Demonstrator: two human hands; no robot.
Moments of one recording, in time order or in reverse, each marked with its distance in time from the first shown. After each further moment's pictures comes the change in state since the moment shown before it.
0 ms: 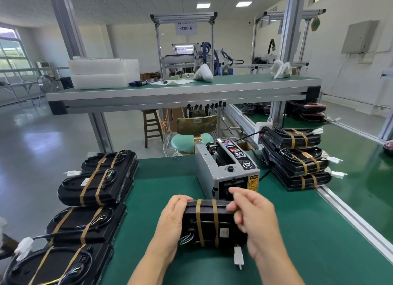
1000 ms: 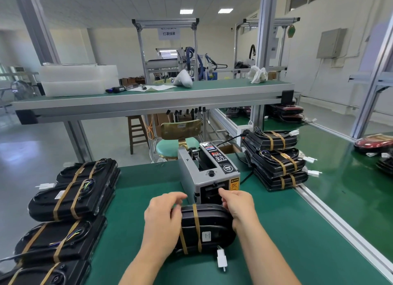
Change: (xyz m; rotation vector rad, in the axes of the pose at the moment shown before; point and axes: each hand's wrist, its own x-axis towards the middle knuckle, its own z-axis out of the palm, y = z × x) left_hand 0.003 0.017 0.018 0.699 0.073 0.438; right_hand 0.074 0.014 -0.015 -0.119 0.221 0.200
